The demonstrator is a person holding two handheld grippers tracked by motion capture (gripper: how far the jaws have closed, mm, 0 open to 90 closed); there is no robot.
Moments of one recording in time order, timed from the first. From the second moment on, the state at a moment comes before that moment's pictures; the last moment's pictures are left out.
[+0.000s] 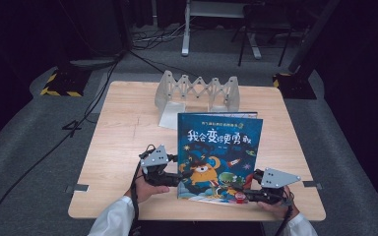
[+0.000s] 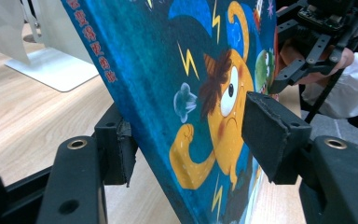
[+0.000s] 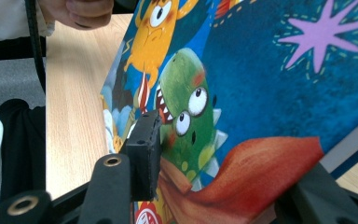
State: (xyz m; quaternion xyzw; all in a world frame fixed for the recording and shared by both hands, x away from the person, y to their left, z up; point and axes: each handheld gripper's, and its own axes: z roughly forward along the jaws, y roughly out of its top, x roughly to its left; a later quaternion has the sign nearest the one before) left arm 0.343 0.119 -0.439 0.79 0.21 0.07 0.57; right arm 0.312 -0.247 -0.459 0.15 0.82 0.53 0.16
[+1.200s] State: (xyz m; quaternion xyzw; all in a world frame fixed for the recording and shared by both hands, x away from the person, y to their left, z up) left arm 0.333 0.088 -0.440 0.81 0.13 0.07 0.57; right arm 0.311 -0.266 -0.463 0.17 0.82 0.52 0.18
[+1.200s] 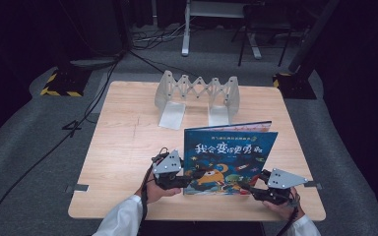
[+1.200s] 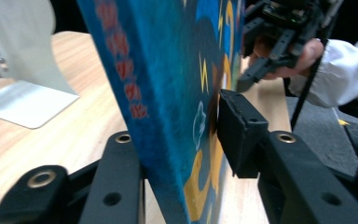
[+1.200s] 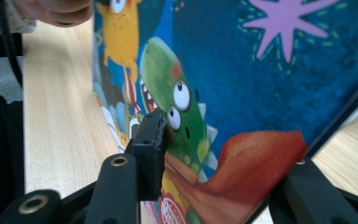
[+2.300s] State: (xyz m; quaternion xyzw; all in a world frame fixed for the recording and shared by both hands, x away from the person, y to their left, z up) left arm 0.323 0.079 -0.441 0.80 0.10 0.07 0.58; right arm 0.334 -0.282 -0.441 0.23 0.79 0.55 0.17
